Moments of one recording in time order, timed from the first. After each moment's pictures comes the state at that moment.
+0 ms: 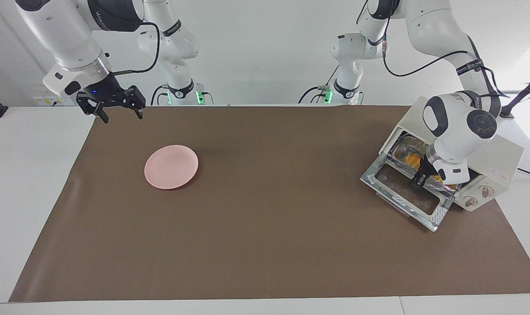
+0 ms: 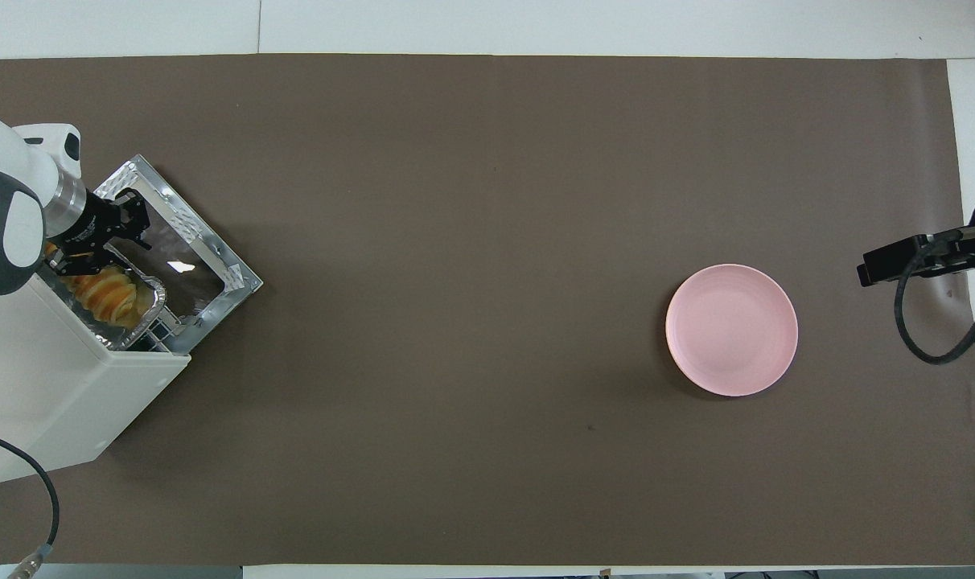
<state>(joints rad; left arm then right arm) -0.02 0.29 0.06 -1.80 0.05 1.97 -0.76 -0.11 -0.04 0.08 -1.65 0.01 1.53 -0.14</state>
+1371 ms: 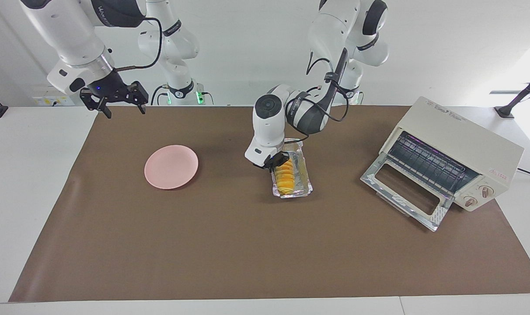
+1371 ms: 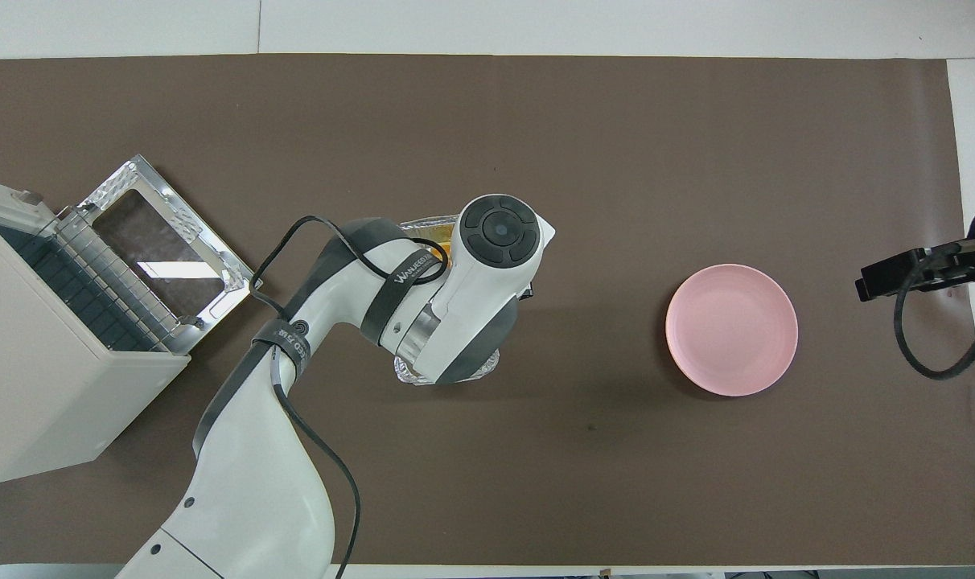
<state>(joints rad) -0.77 0.50 0.03 -1.59 -0.02 2.00 -0.76 -0.11 -0.06 0.10 -1.65 0.01 1.48 -0.14</state>
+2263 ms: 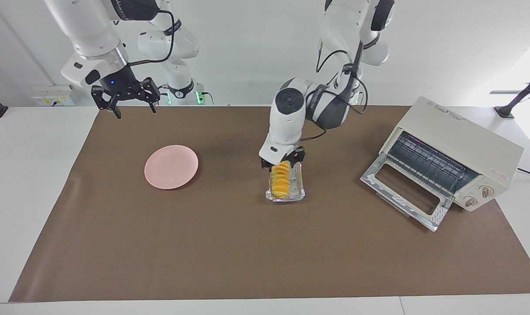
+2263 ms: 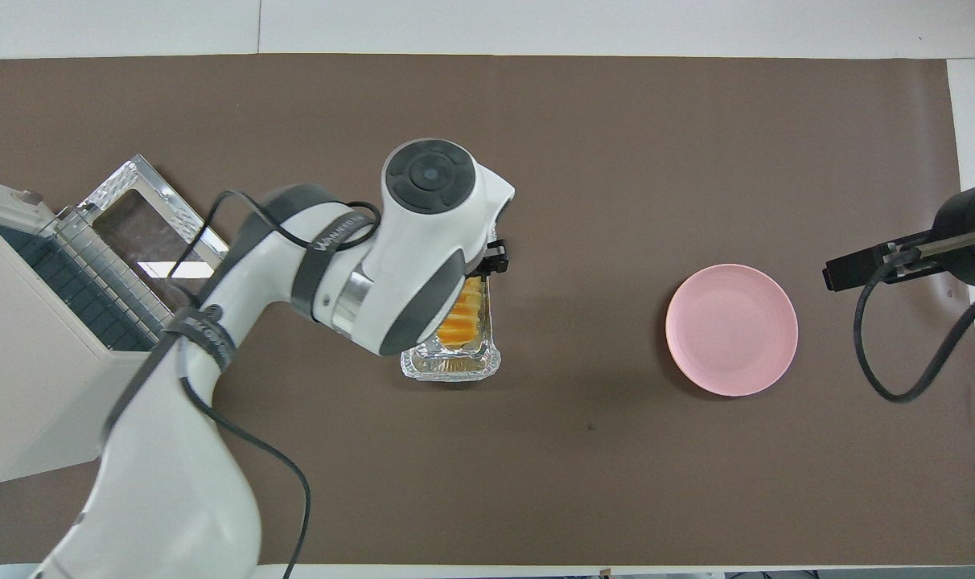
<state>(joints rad) -0.64 0.36 0.05 -1.54 -0.07 1.79 -0.71 -0.03 -0.07 0.11 -1.66 0.02 1.58 -0.10</state>
